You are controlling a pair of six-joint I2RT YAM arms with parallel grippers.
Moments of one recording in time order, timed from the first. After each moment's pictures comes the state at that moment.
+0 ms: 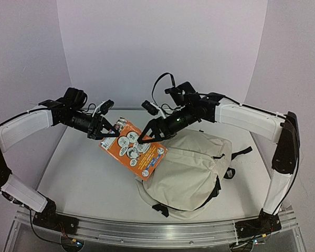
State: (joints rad) left arm -0.41 1.41 1.19 -0.65 1.03 -0.24; right arm 0.83 1.90 1.74 -0.62 -0.76 0.21
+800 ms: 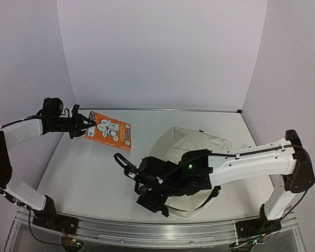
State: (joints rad) left arm -0.04 1.39 0.94 -0.23 0.87 -0.72; right arm 1.41 1.78 1.46 -0.71 0.34 0.14
